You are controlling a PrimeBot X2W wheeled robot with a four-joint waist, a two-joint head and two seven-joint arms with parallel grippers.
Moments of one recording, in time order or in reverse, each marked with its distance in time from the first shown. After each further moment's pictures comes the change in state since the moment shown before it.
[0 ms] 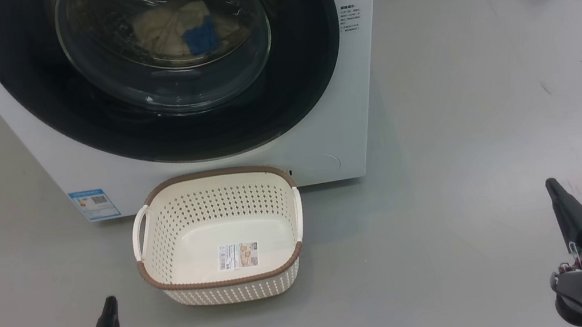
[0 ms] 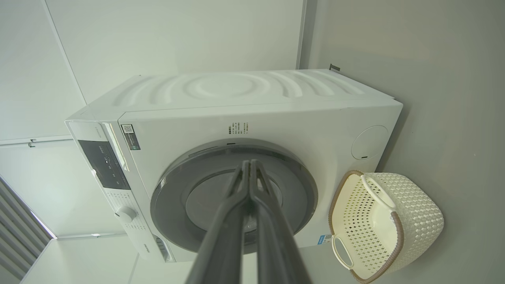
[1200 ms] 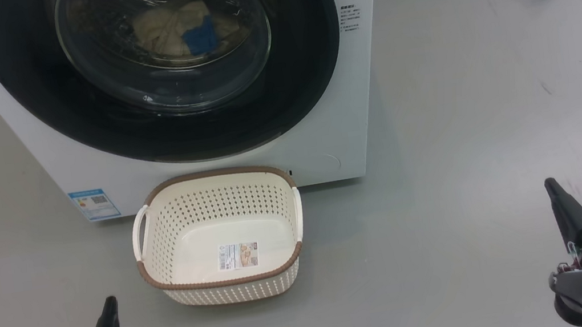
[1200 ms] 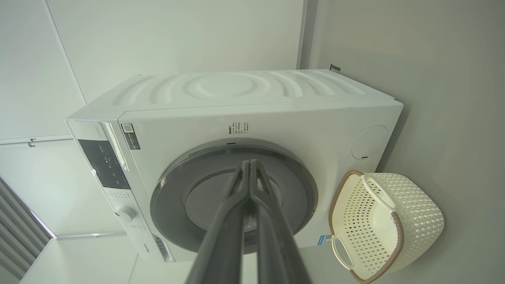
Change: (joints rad) left arm 0.000 0.000 0.000 0.000 0.000 0.000 0.000; right arm 0.000 -0.001 0.008 -0.002 0.002 0.000 -0.008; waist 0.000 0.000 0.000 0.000
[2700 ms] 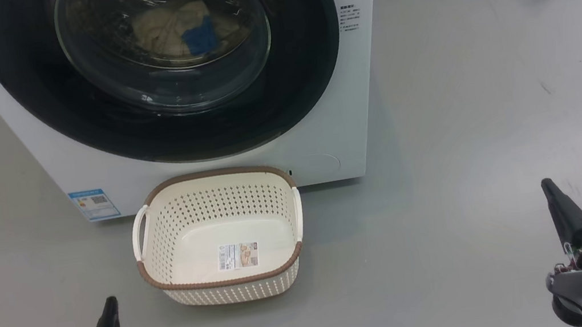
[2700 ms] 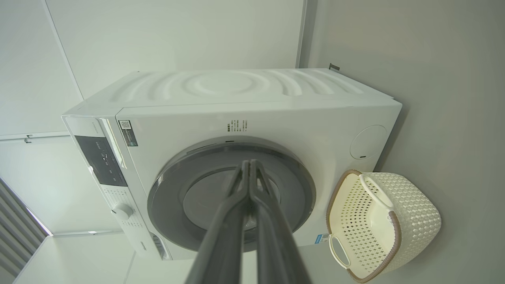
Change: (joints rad) left arm 0.002 0.000 -0.002 -0.001 0.025 0.000 -0.006; right arm 0.000 -0.001 0.017 -0.002 -0.031 0.000 -0.017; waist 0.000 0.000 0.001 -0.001
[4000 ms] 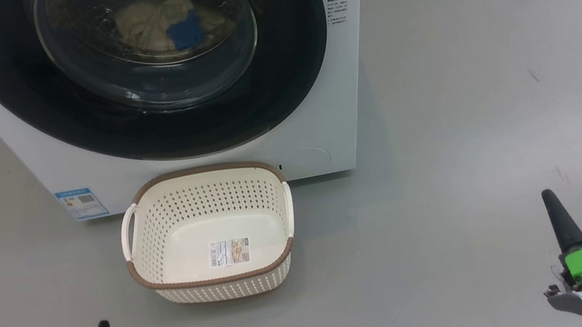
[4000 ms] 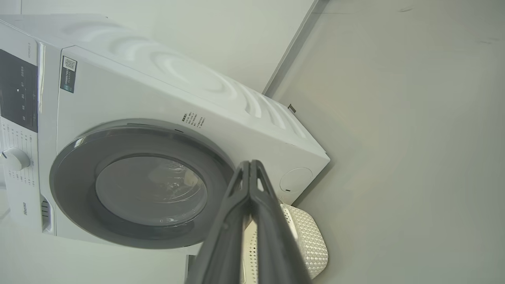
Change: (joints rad) left arm 0.061 -0.003 -0.013 -0.007 0.421 0.000 -0.108; right arm 0.042 0.001 0.036 -0.023 -0.467 0.000 -0.112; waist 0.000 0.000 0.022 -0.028
